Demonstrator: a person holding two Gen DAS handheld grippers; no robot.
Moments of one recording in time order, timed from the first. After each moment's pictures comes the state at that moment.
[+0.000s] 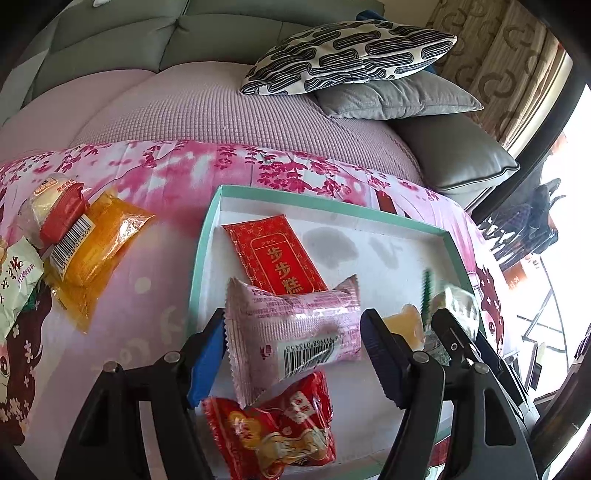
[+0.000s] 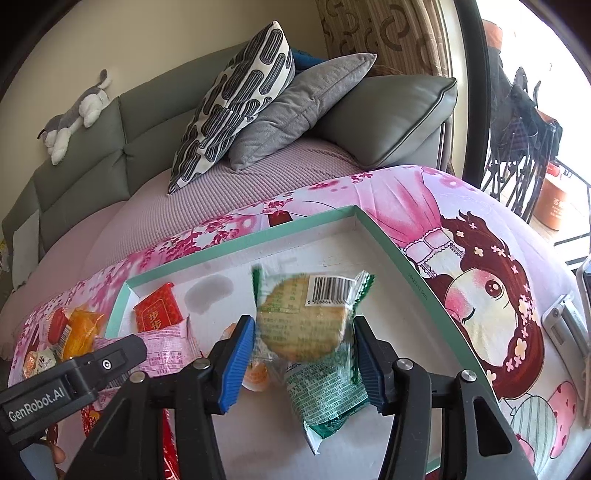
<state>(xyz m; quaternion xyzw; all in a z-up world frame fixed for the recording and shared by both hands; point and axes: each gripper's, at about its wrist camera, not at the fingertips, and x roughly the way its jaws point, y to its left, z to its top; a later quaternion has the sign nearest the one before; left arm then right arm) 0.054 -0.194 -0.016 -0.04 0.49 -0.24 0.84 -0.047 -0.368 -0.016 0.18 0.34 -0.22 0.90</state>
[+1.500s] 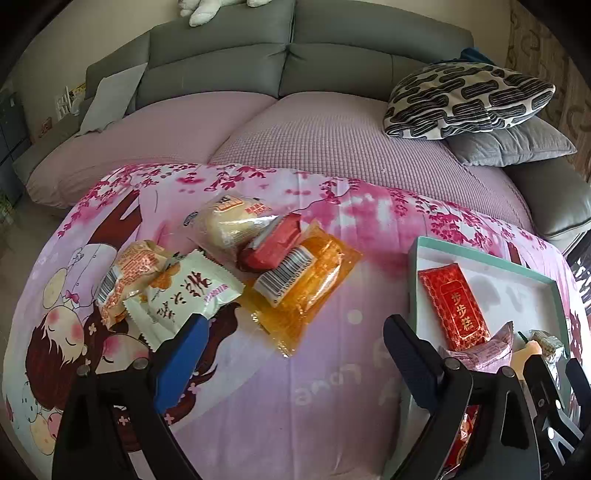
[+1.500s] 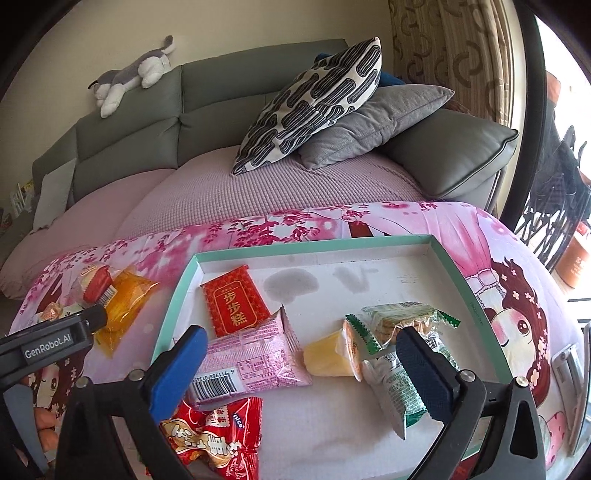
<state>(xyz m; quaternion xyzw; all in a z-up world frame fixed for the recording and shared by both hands) 0.071 -0.085 0.001 0.01 0.45 -0.03 0.89 -0.027 -0.297 0.010 0.10 0.35 -0.15 0.92</state>
